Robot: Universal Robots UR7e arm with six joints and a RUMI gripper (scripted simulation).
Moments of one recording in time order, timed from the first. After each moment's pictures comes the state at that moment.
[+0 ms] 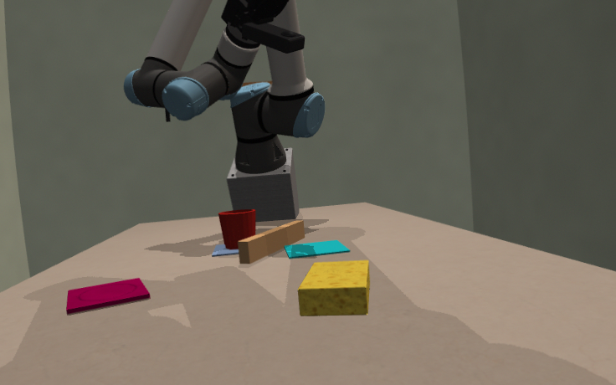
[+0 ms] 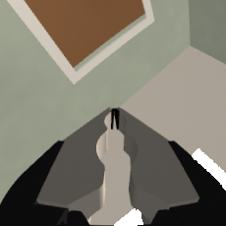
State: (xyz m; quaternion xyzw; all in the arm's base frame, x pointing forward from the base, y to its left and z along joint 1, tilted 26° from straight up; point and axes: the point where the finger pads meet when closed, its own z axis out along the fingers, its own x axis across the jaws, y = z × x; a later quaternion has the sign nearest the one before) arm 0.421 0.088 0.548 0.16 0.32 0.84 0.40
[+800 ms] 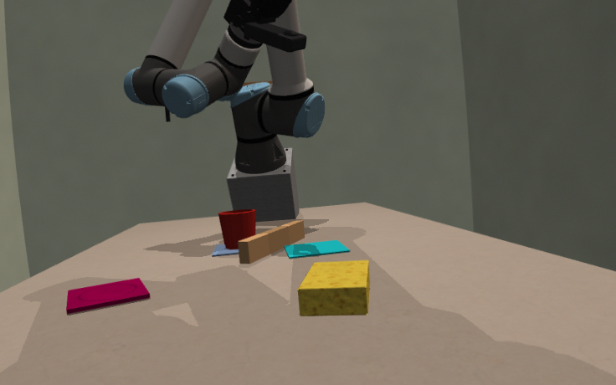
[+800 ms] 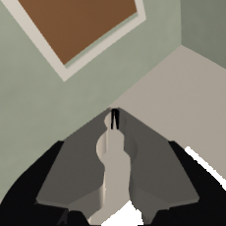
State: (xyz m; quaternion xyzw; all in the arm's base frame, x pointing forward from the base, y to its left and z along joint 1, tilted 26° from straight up) arm 0.410 0.097 0.548 0.13 0.33 0.84 0.41
